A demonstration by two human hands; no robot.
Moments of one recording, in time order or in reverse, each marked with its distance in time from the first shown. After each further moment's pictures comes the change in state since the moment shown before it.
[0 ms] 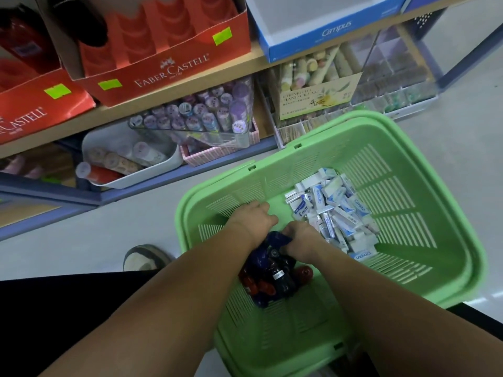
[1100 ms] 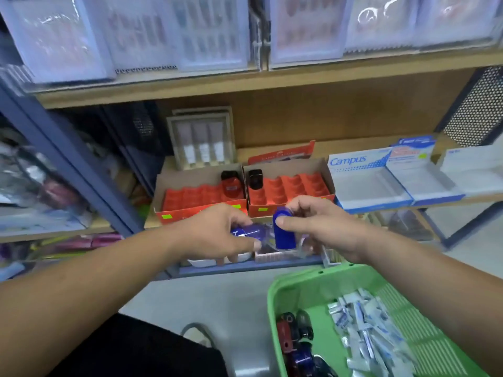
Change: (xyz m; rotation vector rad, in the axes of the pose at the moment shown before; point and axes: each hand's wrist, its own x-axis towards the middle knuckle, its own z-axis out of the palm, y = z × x) left_hand -0.312 -0.147 -0.153 -1.016 0.518 -0.138; right_hand -0.215 -0.276 -0.109 0.274 0.023 -0.676
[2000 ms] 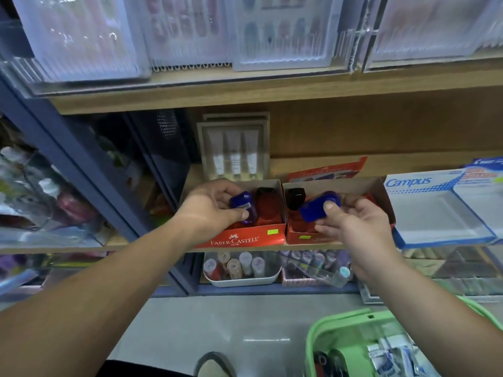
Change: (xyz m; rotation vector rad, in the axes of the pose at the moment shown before) left_hand 0.059 -0.080 -0.073 -0.229 0.566 -0.059; right_hand 0.093 0.002 0.034 0.472 0.566 -0.088
